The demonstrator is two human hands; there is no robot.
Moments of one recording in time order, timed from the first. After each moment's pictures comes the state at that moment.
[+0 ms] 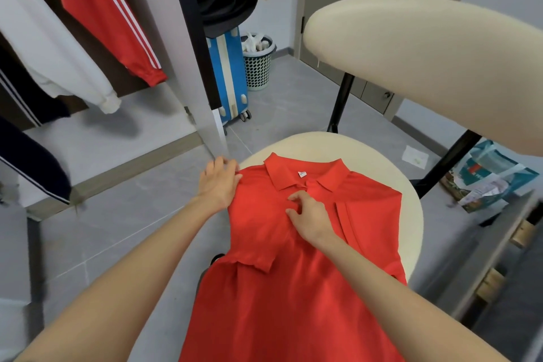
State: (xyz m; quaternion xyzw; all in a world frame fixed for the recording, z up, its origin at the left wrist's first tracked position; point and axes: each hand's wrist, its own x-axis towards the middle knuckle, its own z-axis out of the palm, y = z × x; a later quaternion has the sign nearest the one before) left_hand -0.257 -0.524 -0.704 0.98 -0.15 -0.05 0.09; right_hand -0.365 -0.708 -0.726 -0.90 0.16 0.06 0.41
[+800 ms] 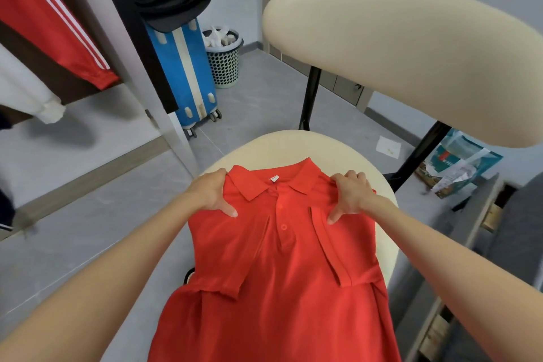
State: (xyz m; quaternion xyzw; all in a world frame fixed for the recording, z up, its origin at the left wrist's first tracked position) left_hand -0.220 -0.574 -0.721 0.94 -0.21 -0.25 0.09; right_hand -0.335 -0.858 -0.719 -0.96 0.18 0.22 0.09
